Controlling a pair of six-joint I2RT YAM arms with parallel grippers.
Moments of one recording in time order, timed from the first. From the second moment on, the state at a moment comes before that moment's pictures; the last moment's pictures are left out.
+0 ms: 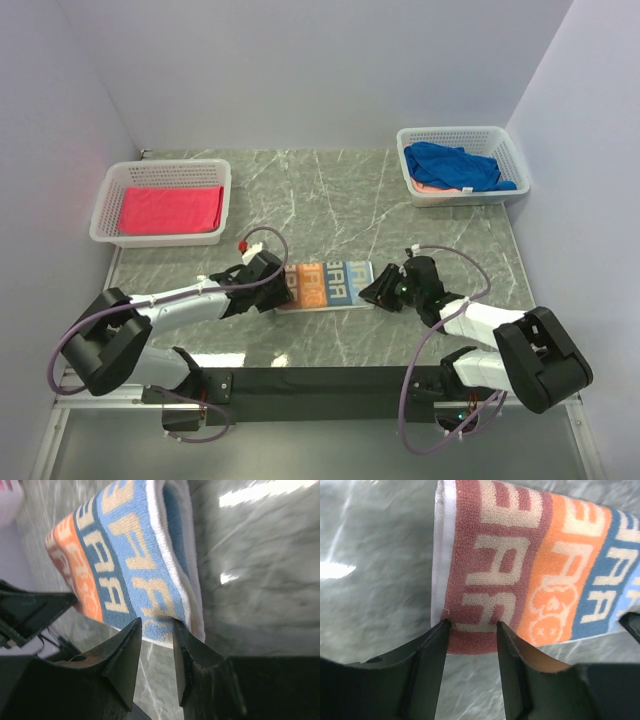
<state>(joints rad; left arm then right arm) -0.77 1.33 0.58 -0.23 -0.17 -1.04 0.44 1.23 0.26 0.27 -0.30 0.95</state>
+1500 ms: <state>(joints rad) -0.07 1.04 0.69 -0.51 0.04 -0.59 1.22 2.00 1.38 -0.44 0.23 0.09</state>
